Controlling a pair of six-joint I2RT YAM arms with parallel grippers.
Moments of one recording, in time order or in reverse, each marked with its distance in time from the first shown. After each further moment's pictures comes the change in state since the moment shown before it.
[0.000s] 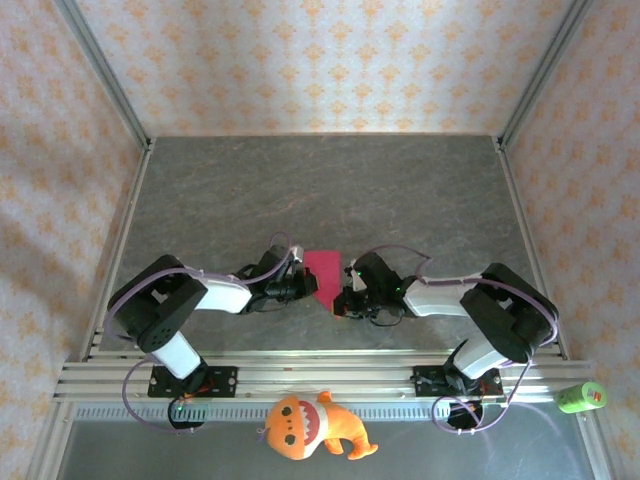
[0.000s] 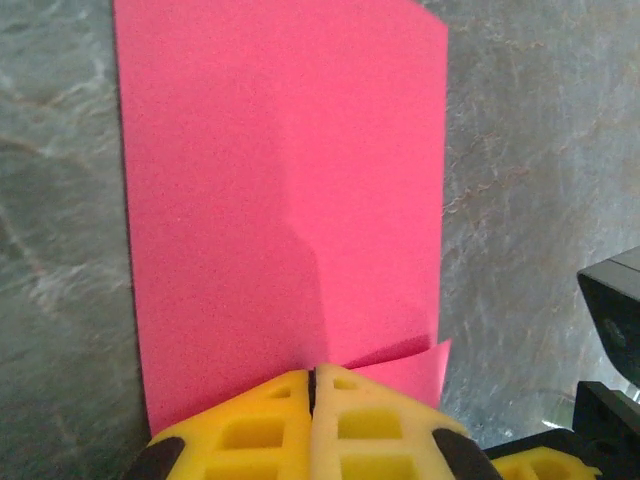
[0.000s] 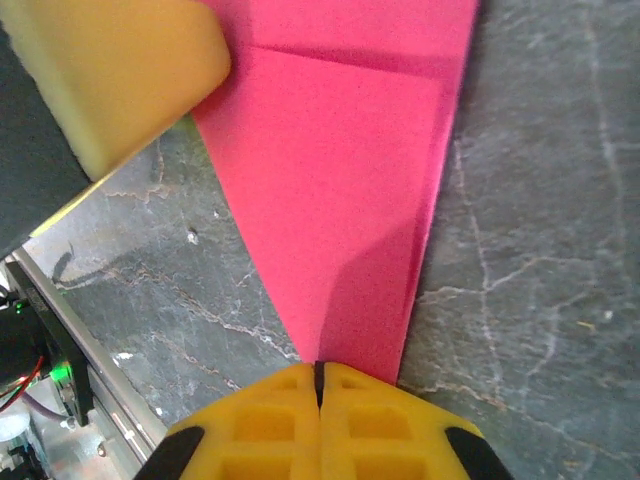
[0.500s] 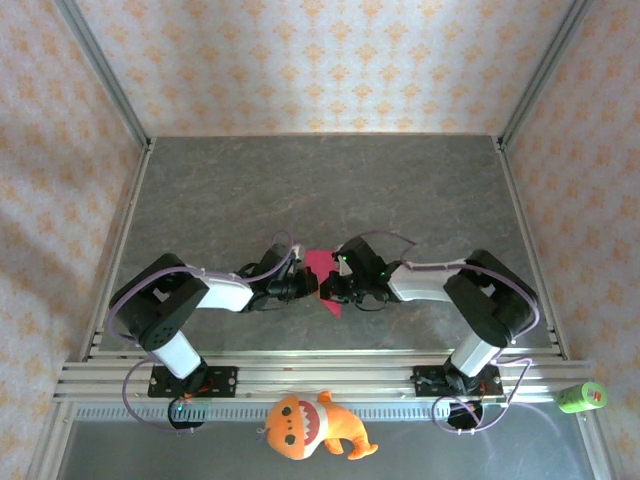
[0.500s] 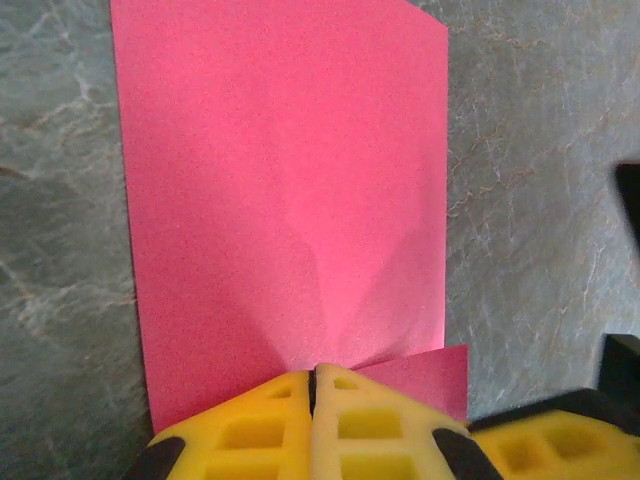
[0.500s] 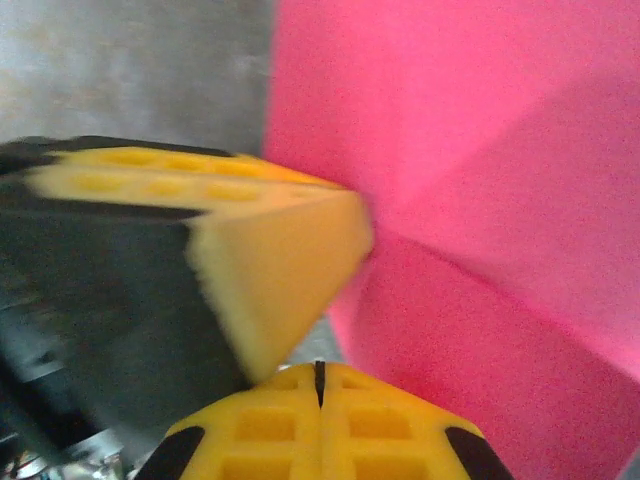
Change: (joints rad) left arm -0.001 0.013 0.018 -0.019 0.000 0.030; right arm 0.003 0.151 0.179 -0.011 0.013 0.018
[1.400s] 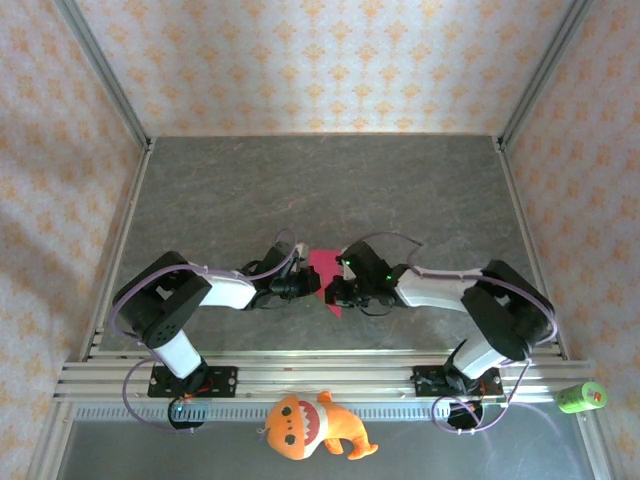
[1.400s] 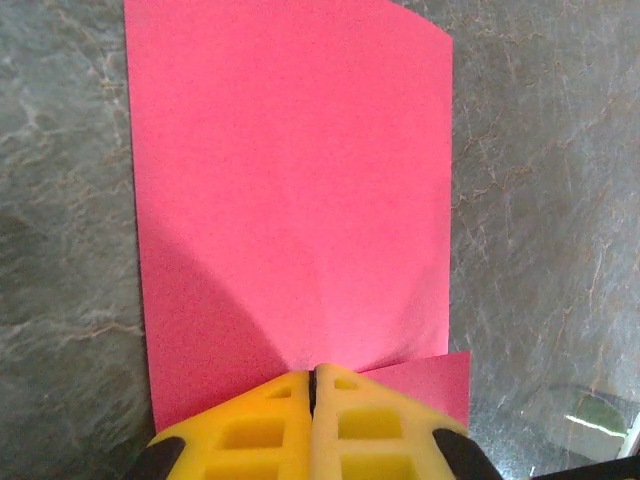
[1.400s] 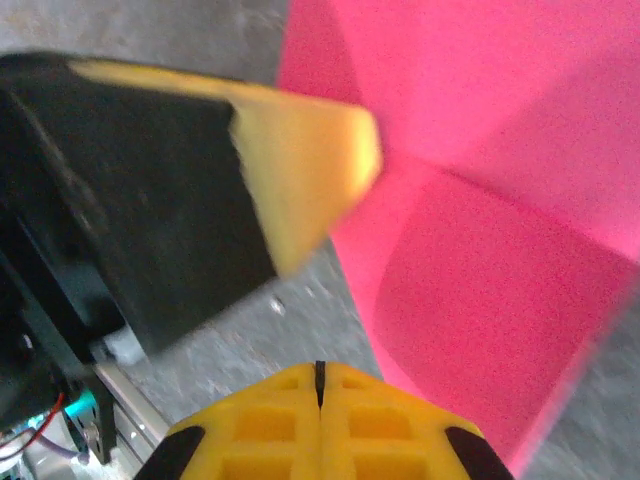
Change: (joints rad) left arm -0.002 0.022 0.031 -0.020 -0.003 0.029; right arm 0.031 -0.093 -0.008 -0.085 0.050 -0.019
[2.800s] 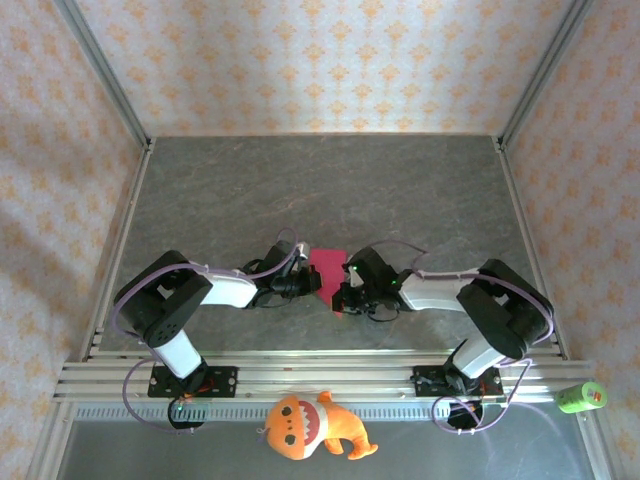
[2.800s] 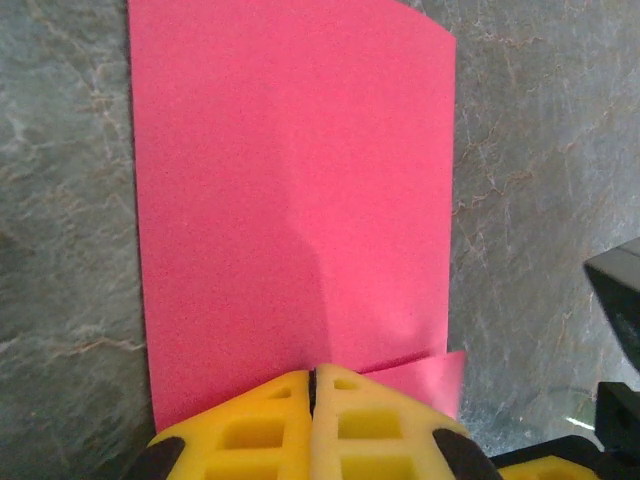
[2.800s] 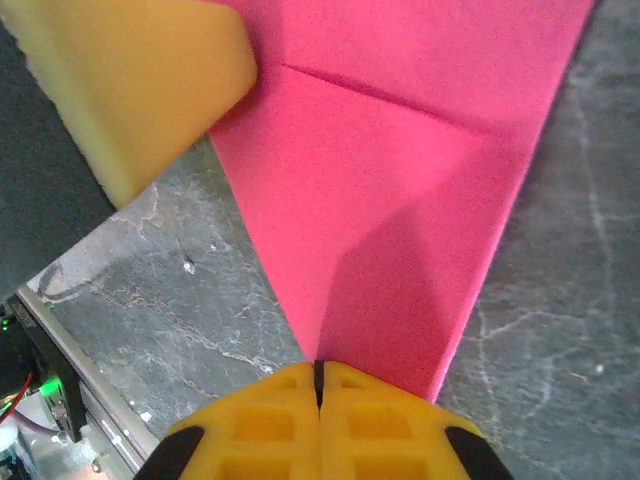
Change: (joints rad) left arm 0.000 0.003 0.020 -0.024 -0.001 0.000; right arm -0.041 -0.021 -0.114 0.040 -0.054 -0.019
